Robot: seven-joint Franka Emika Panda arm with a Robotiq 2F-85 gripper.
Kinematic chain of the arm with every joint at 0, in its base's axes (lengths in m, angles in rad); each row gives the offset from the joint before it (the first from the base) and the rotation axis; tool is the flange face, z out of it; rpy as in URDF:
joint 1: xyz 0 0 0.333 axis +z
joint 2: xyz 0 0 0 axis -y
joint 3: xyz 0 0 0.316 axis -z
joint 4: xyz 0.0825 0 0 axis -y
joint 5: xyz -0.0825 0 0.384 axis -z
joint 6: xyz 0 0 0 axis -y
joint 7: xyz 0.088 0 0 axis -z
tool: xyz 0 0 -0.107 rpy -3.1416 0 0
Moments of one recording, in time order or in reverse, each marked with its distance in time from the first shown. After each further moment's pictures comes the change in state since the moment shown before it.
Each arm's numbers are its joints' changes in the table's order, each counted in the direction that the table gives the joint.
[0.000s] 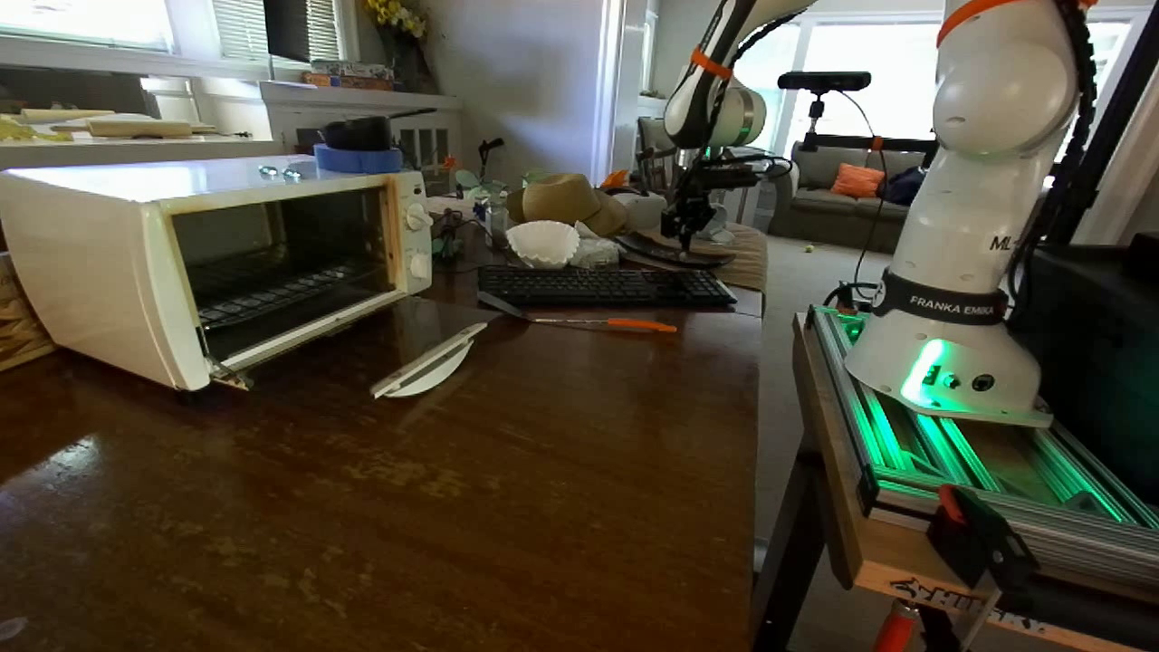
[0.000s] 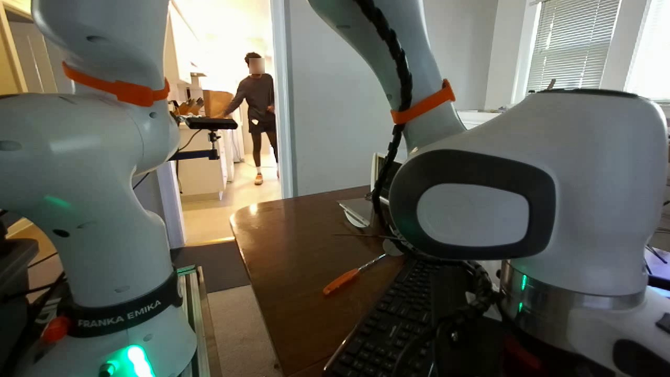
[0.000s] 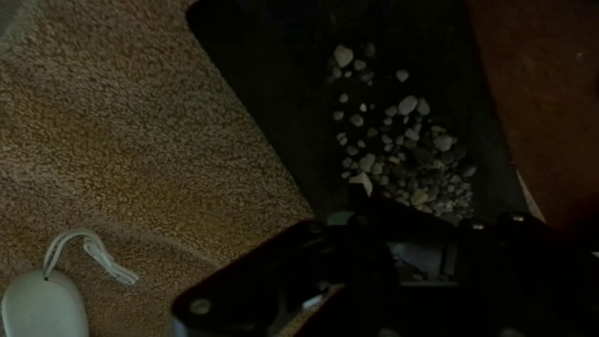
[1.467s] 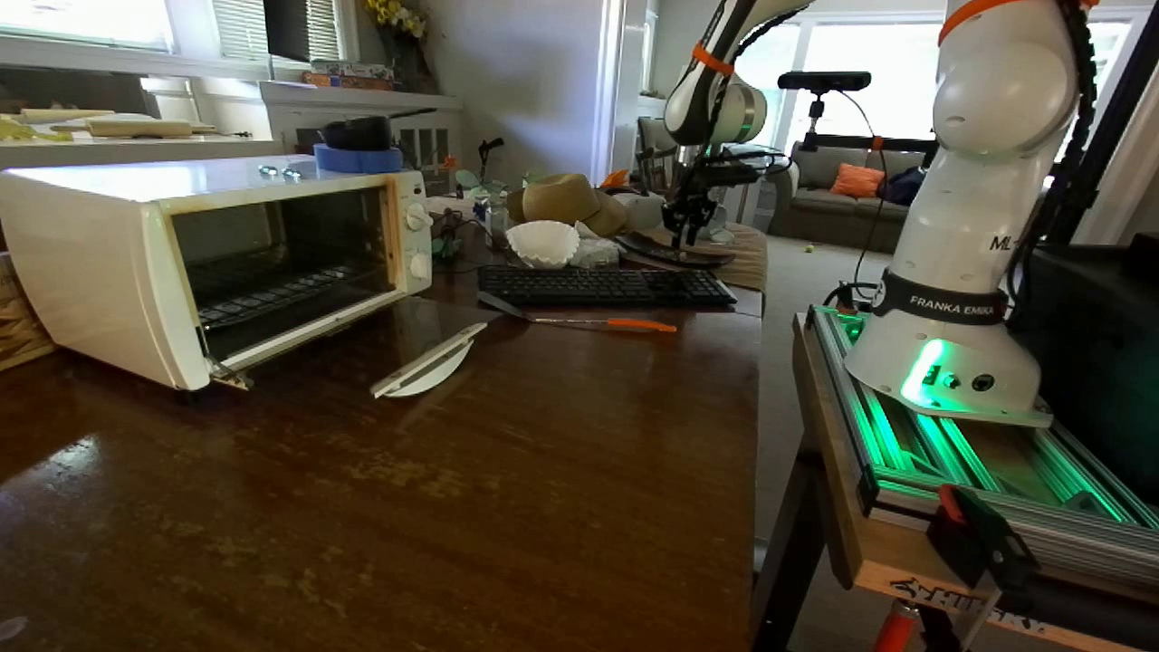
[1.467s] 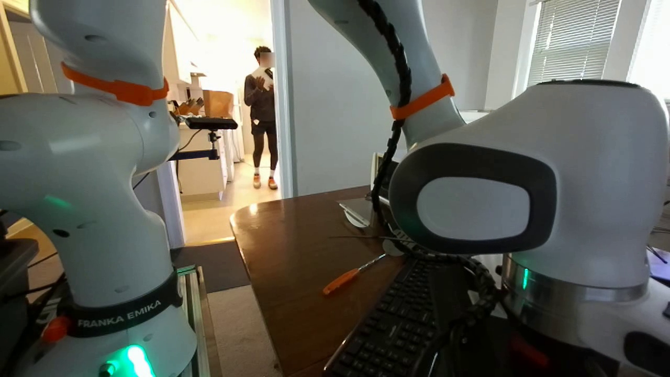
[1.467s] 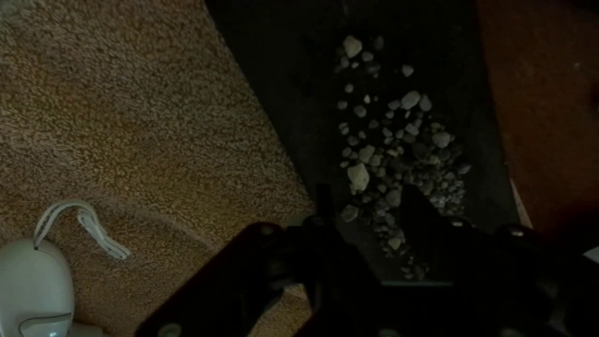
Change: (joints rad) arm -0.001 0.013 -0.001 -0.002 0.000 0.000 -0.080
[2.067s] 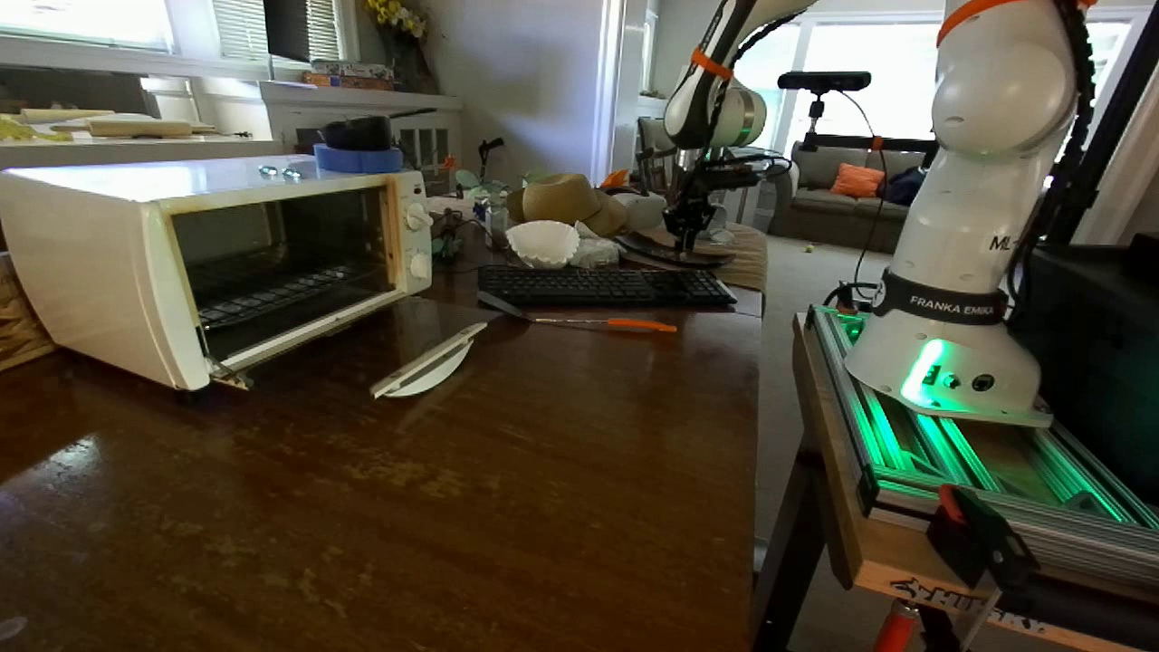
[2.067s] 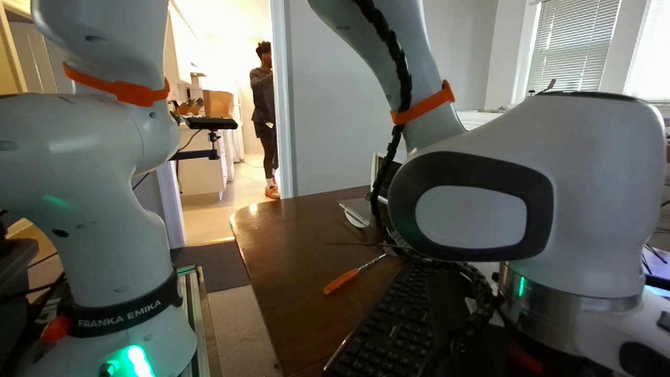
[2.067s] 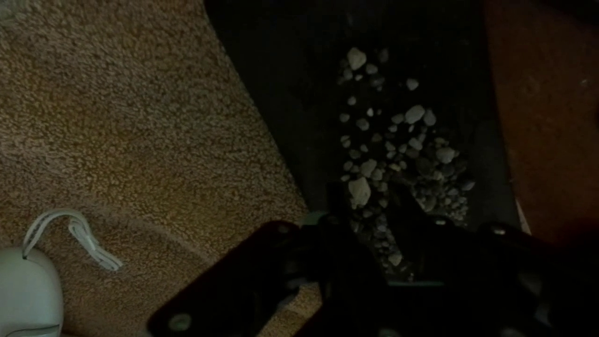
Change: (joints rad) arm -0.011 -0.015 -0.012 0.000 -0.002 0.000 -0.023
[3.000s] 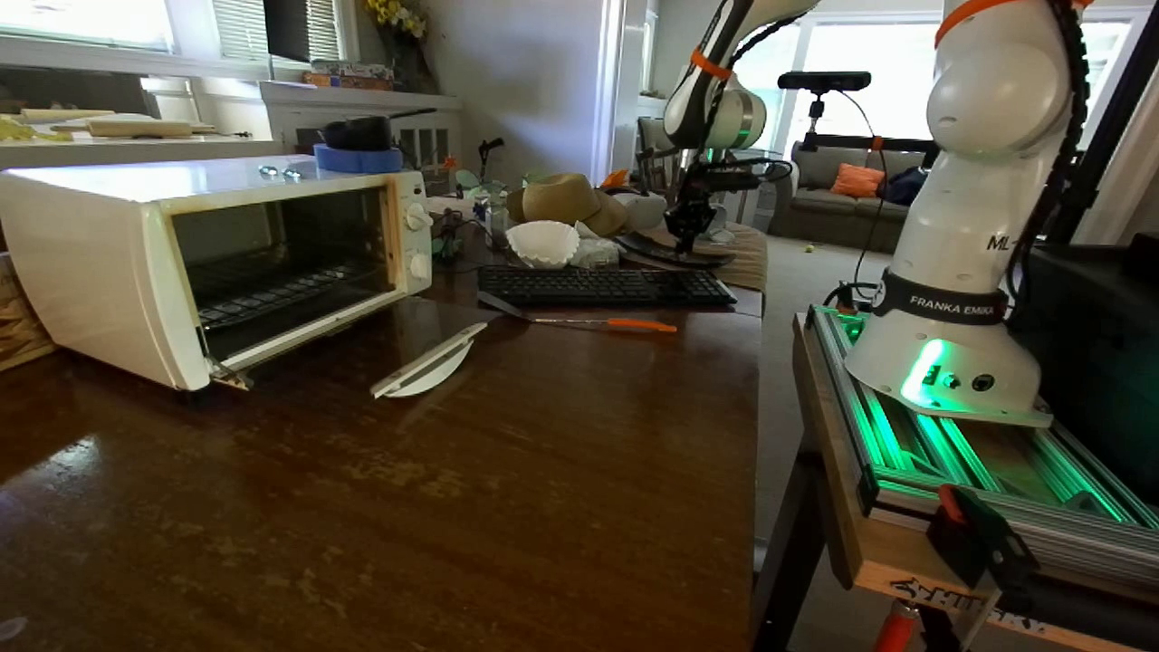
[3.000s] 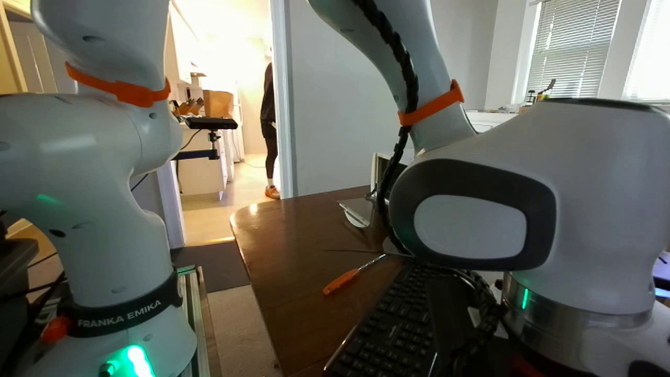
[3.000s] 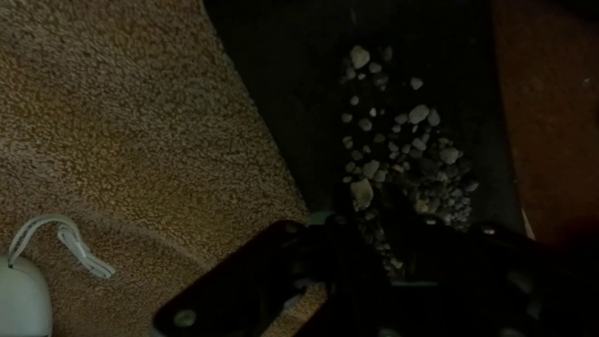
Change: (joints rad) arm -0.046 -0.011 -0.038 0.009 -0.065 0.000 -0.071
